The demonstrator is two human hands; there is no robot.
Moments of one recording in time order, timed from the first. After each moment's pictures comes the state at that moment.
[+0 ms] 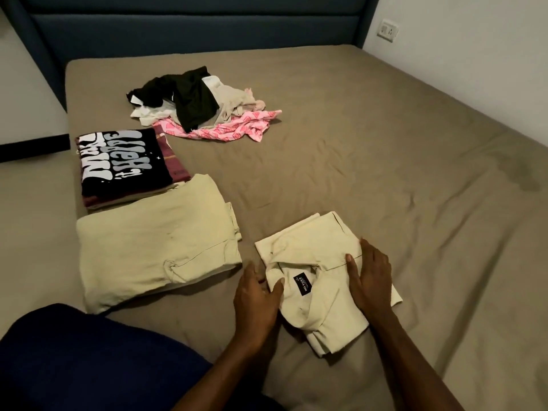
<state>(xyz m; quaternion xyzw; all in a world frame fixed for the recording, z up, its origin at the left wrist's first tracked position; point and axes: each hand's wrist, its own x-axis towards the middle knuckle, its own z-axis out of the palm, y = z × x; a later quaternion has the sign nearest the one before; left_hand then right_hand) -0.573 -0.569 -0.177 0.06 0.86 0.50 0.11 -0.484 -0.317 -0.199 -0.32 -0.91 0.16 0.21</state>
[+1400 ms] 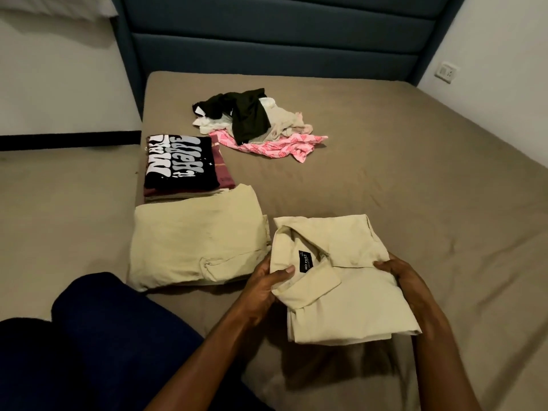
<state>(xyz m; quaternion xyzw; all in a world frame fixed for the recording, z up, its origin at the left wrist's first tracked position) -0.620 -0.591 -0.133 0.03 0.48 0.82 0.32 -0.528 -0.316 -0.072 -0.32 -0.63 0.71 0.00</state>
